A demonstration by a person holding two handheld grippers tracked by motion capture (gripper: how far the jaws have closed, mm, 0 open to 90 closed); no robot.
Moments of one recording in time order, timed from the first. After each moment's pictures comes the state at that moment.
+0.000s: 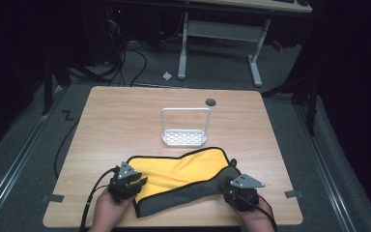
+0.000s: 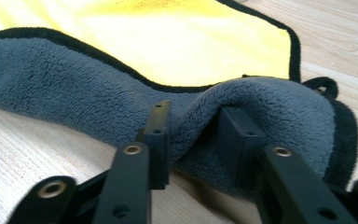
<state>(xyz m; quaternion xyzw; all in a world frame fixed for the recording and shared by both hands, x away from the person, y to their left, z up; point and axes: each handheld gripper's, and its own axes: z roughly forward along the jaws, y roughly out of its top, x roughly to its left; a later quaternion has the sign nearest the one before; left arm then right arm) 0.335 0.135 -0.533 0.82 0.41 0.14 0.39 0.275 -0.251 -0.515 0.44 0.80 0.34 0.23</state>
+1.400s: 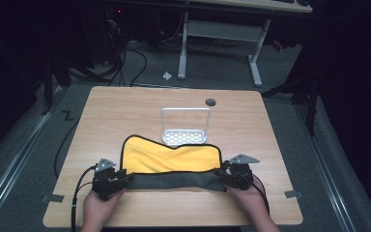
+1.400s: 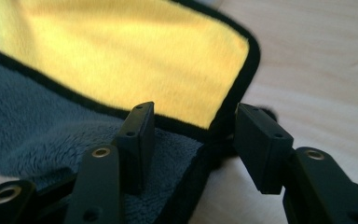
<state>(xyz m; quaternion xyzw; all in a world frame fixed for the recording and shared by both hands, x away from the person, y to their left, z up) 0.339 0.179 -0.532 0.75 0.50 0.11 0.42 0.338 -0.254 -0.528 0.49 0.78 0.34 0.19</state>
